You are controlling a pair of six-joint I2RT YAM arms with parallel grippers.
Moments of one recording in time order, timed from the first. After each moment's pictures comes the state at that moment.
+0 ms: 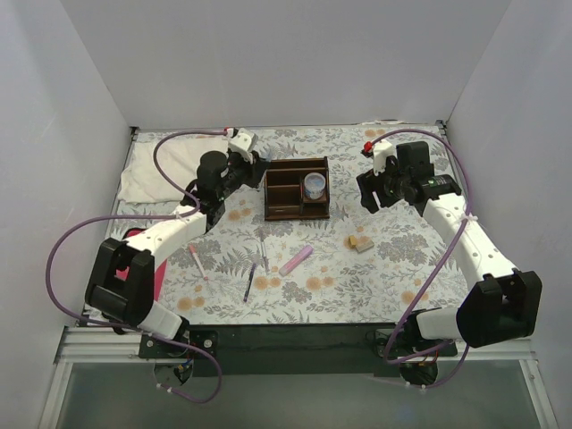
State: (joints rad) left arm -0.42 1.48 0.98 0.37 0.21 -0.05; right arm 0.24 1.33 1.16 -0.63 -0.26 -0.30
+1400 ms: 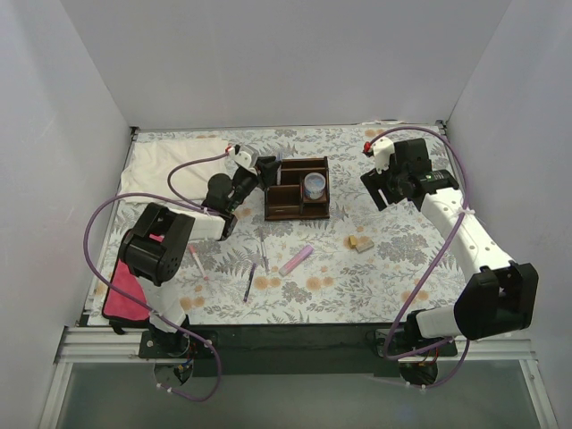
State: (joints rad) left arm -0.43 1.83 0.84 1.22 0.29 -0.12; right arm 0.24 1.37 1.19 -0.66 -0.03 -0.39
